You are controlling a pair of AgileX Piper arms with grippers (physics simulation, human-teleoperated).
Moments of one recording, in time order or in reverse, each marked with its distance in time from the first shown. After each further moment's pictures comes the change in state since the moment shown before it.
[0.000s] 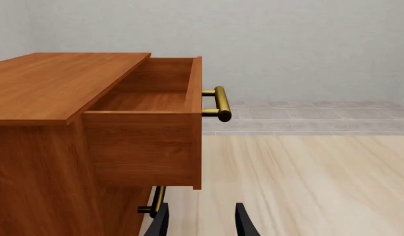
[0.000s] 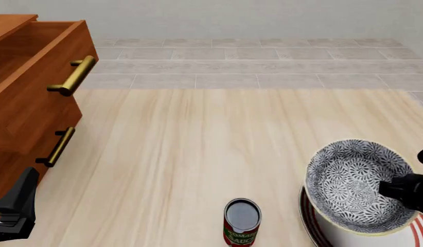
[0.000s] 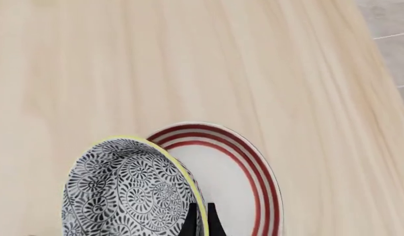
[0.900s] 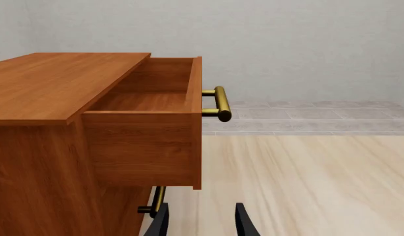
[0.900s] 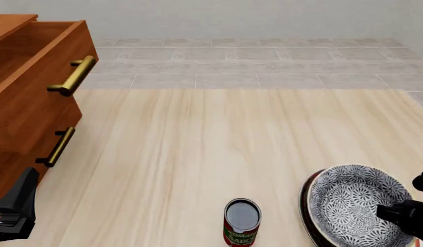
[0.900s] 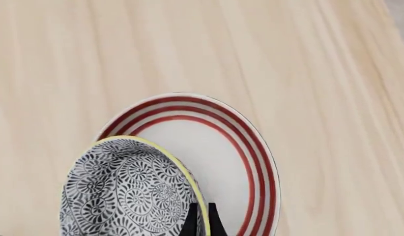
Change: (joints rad) left arm 0.000 0.000 0.000 0.000 0.000; right arm -0.082 0.014 0.145 -0.068 -0.005
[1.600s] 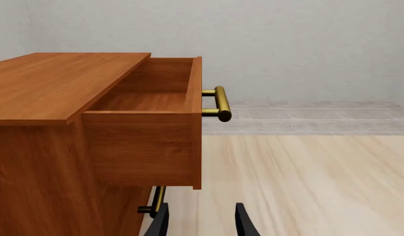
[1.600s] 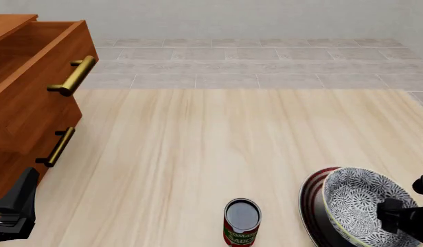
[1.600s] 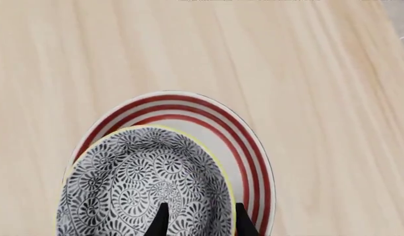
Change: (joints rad) left arm 0.000 0.000 0.000 0.000 0.000; right arm -0.042 0.042 0.028 -0.059 -0.025
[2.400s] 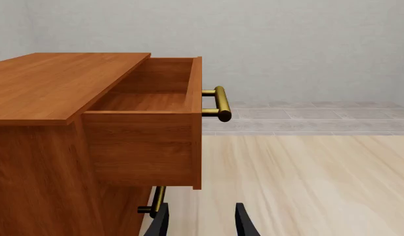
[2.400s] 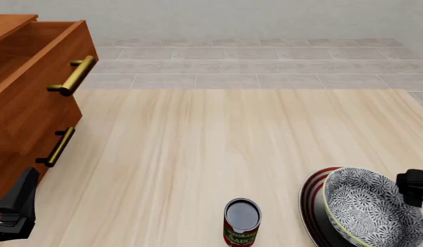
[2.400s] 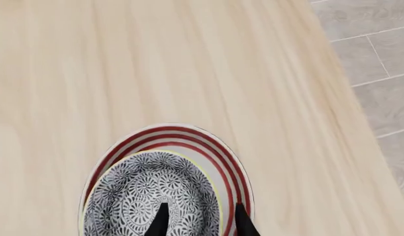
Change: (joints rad) left arm 0.000 0.000 0.000 0.000 0.000; right arm -0.009 -0.099 -0.222 0.205 -0.071
